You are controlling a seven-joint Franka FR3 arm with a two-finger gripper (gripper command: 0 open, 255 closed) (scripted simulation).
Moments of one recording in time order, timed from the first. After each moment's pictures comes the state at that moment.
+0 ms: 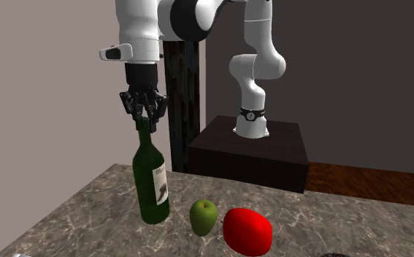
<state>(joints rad) -0.13 0.21 -0.26 -1.98 0.05 2.22 -0.36</state>
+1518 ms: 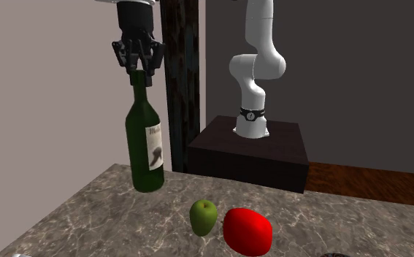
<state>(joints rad) -0.12 0.11 -0.27 -1.80 0.02 1.94 -0.33</state>
